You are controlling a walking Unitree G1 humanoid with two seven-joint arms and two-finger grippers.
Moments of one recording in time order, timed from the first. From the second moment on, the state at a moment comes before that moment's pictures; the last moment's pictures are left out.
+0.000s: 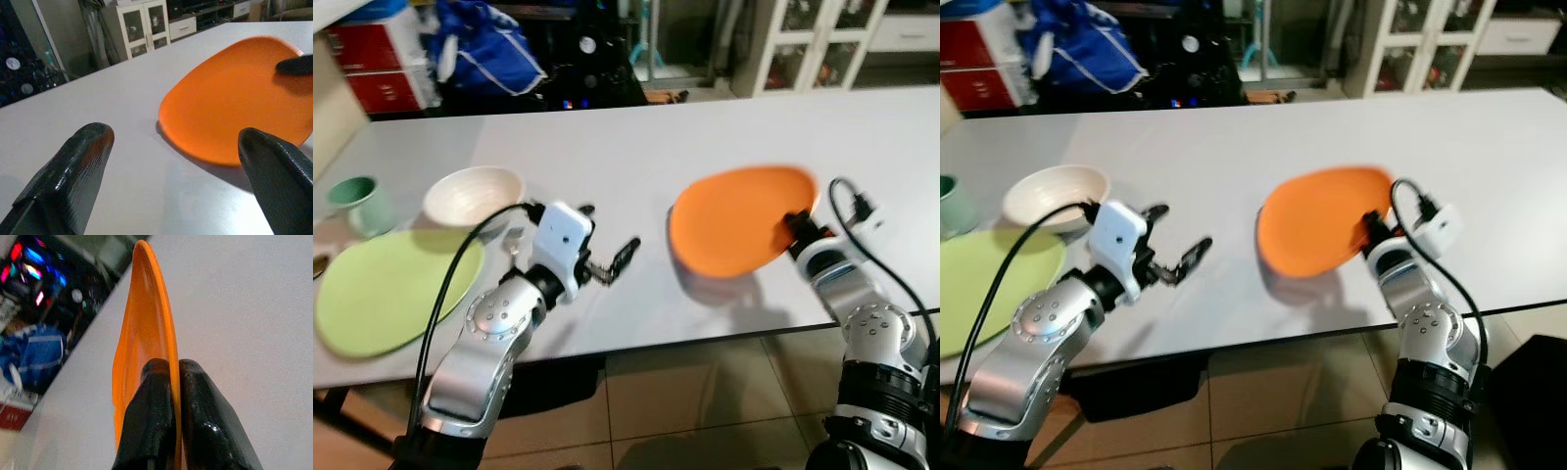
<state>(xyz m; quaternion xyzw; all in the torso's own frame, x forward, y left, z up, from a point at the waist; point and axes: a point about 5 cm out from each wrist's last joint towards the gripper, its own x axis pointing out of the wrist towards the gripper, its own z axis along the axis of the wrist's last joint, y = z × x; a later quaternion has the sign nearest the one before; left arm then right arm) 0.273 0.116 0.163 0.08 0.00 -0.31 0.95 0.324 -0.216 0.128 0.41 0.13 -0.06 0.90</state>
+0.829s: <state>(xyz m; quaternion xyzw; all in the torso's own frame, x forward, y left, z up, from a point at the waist) 0.259 0.116 0.151 0.10 0.07 -0.35 0.93 0.336 -0.204 0.091 0.48 0.22 -0.06 0.85</state>
